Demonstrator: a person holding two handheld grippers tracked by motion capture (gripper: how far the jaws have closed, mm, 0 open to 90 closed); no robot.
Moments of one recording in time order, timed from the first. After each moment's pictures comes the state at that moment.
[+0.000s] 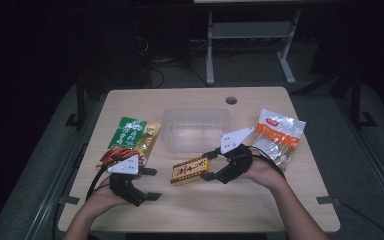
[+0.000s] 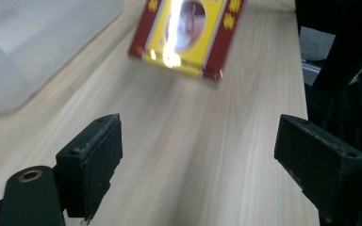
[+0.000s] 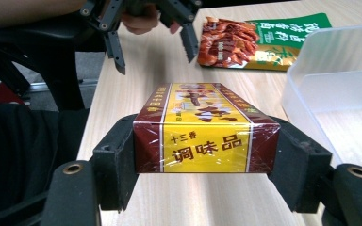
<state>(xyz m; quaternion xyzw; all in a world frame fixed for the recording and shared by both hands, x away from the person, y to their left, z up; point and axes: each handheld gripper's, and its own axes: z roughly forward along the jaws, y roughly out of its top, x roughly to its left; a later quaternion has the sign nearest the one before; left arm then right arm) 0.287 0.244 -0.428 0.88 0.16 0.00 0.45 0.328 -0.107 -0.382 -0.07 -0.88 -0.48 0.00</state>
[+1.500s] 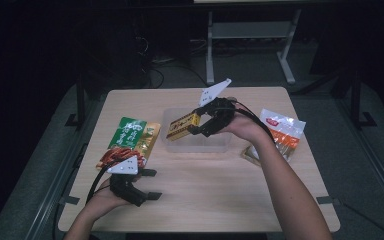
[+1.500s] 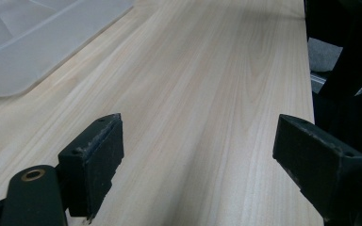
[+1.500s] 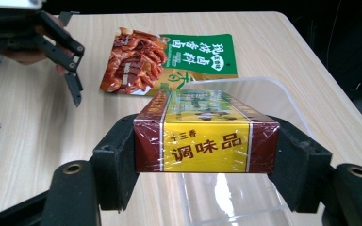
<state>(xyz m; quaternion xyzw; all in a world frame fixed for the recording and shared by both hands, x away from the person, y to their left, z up) 0.288 0.244 -0.433 0.87 0.18 0.00 0.47 0.419 -0.065 -0.311 -0.09 -0.90 -0.41 -0.10</state>
